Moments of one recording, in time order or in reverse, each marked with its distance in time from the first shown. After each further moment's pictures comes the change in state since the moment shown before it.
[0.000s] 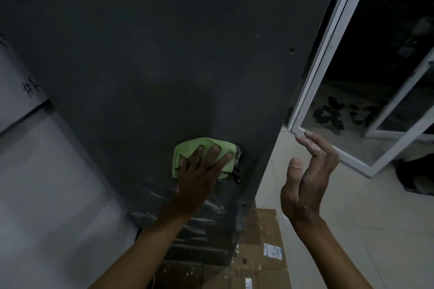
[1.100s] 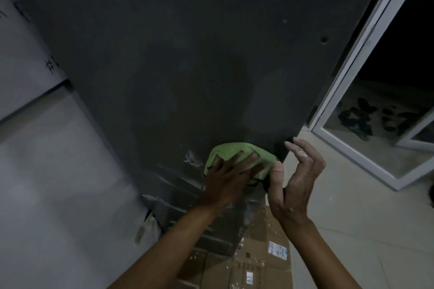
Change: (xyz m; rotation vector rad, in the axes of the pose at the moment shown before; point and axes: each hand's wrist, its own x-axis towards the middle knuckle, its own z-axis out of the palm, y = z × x) left_hand 0.004 0.047 0.006 -0.127 -0.094 0.007; right_hand -0.026 0.021 0.039 0.070 -0.119 -0.055
